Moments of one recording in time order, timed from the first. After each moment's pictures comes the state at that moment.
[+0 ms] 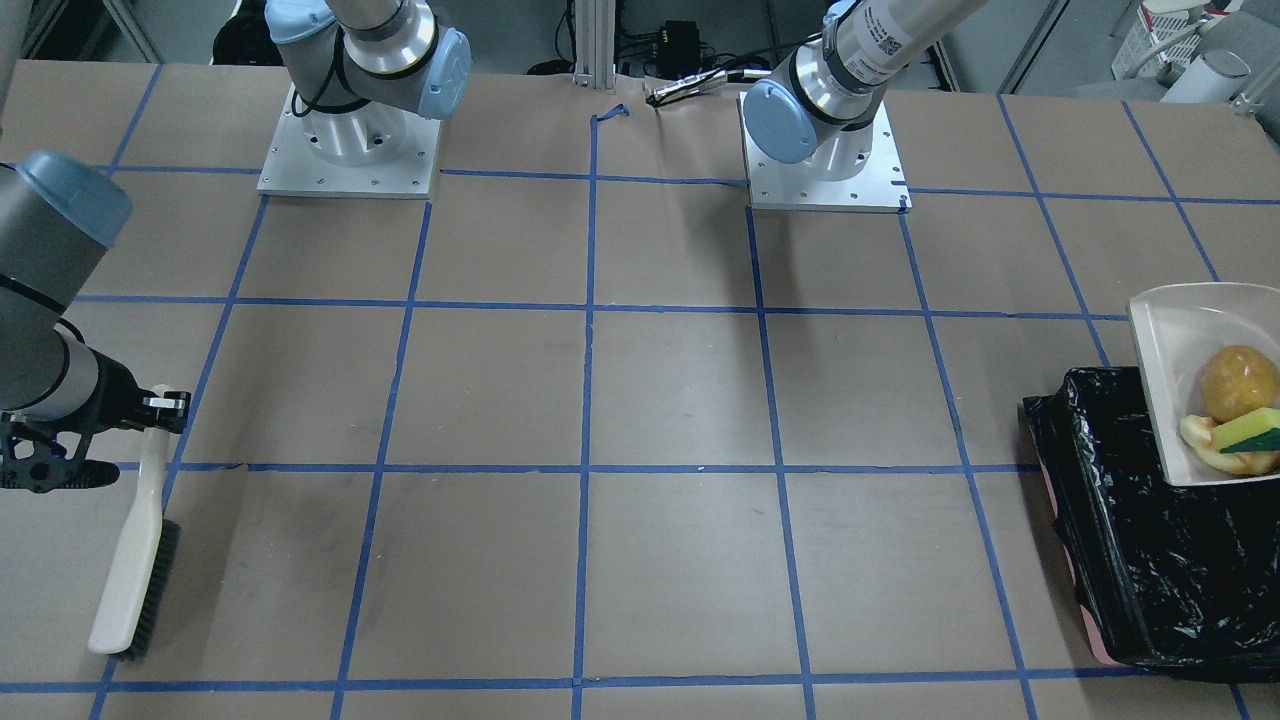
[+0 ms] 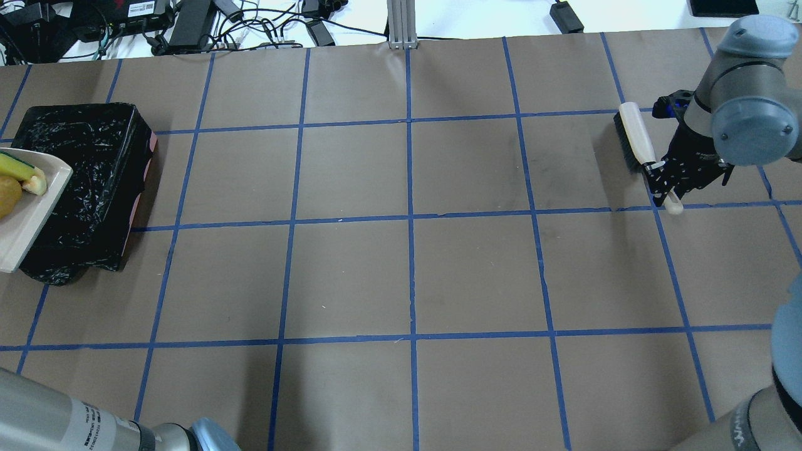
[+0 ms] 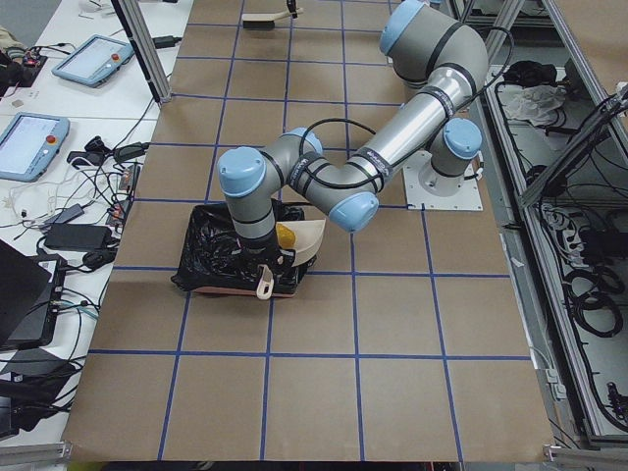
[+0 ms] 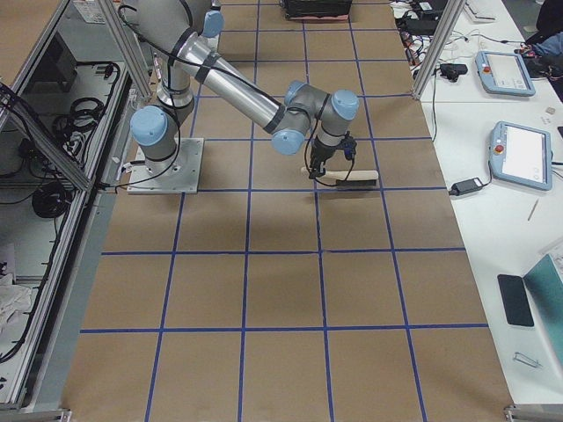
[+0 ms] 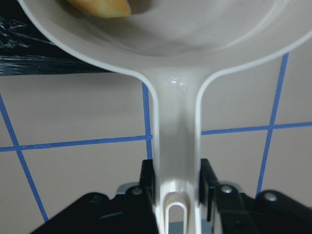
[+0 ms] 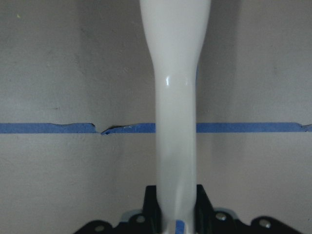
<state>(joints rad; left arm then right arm) -0.76 -2.03 -1.23 -1.32 1.81 2.48 1.21 -1.21 1.77 -1.95 -1.69 -0.37</state>
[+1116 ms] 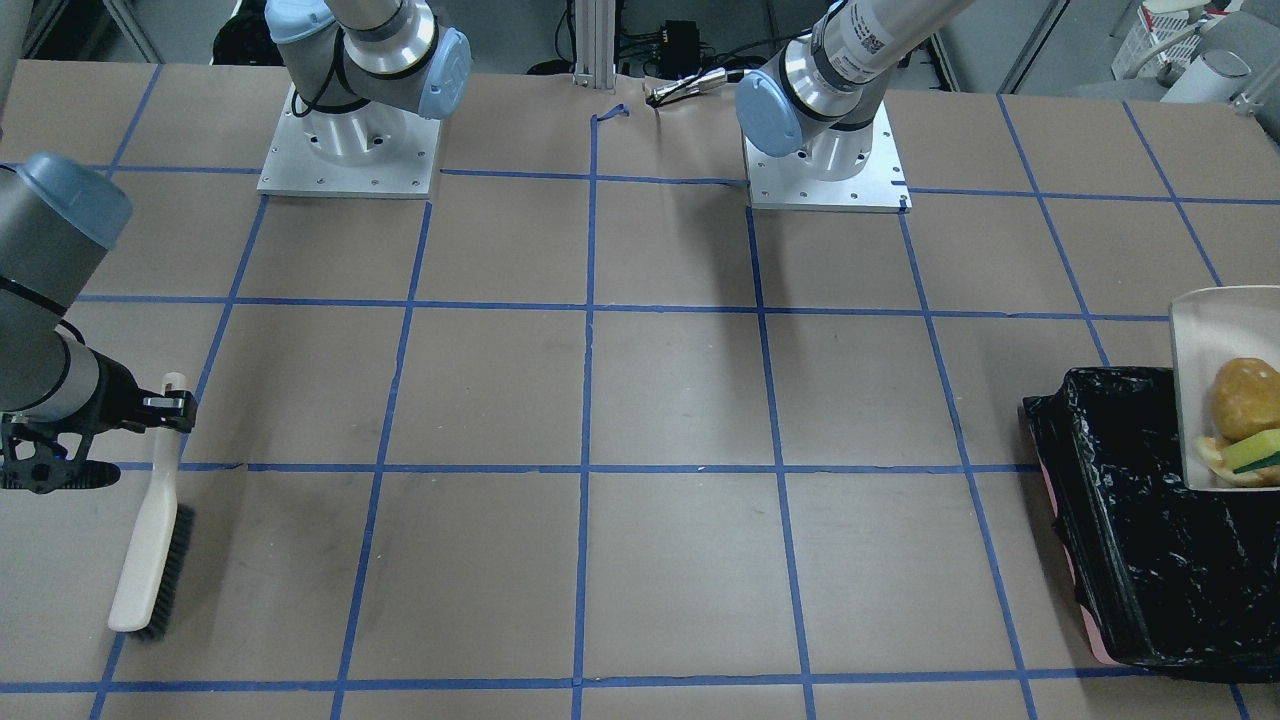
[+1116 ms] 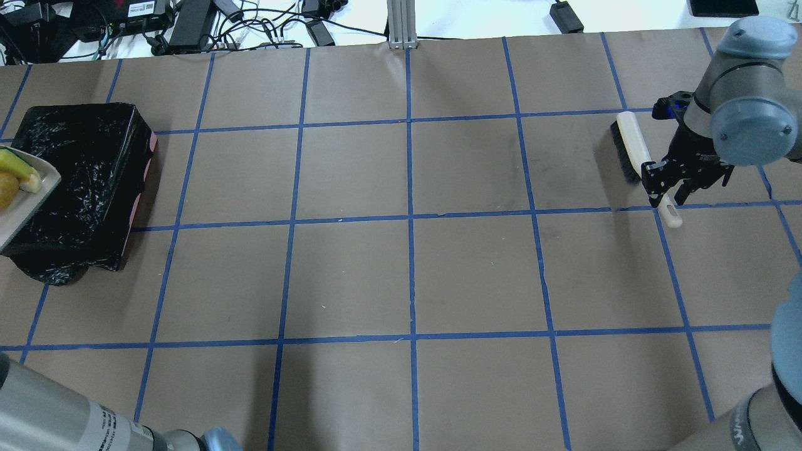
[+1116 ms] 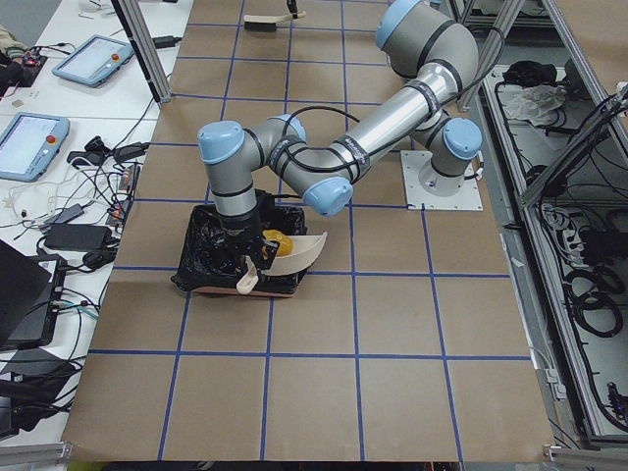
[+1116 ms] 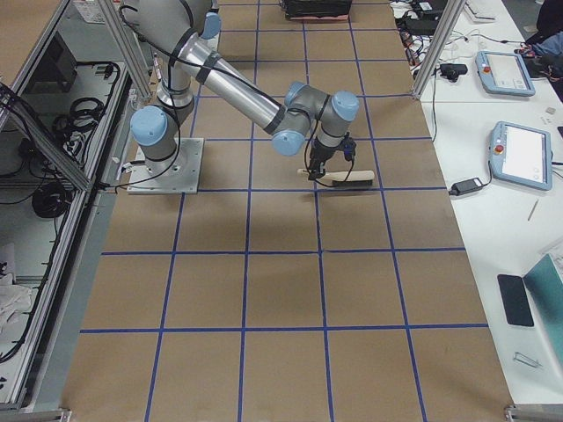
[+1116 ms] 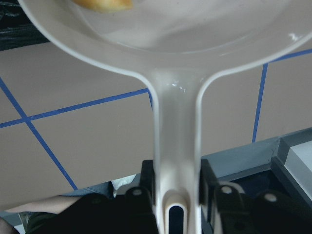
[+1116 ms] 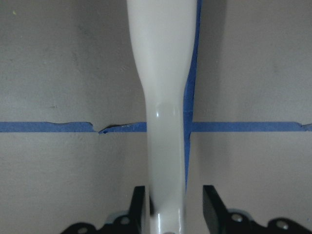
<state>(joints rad) -0.87 -2.05 -1.21 -1.18 2.04 2.54 1.21 -1.21 1.77 -1.95 -1.70 -0.37</state>
